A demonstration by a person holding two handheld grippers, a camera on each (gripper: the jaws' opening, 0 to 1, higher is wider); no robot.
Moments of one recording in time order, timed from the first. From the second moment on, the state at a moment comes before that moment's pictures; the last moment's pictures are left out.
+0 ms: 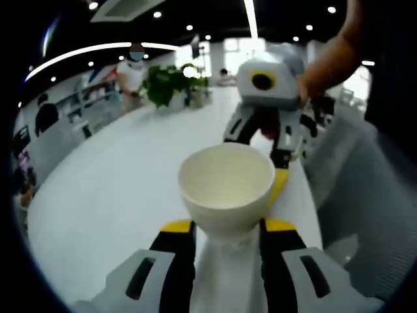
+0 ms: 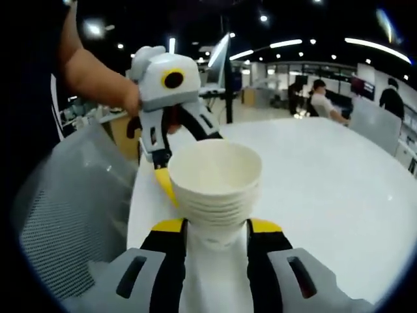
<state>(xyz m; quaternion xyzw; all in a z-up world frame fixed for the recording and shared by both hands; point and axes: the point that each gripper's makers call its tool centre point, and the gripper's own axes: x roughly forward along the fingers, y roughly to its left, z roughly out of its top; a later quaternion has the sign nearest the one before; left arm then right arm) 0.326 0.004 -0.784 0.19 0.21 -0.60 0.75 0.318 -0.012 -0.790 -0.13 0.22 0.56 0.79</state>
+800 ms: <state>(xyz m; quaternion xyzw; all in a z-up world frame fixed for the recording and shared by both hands) 0.449 -0.007 -0.756 0.22 0.21 -0.60 0.74 0.442 -0.023 -0.766 -0.16 0.22 0.57 0.78</state>
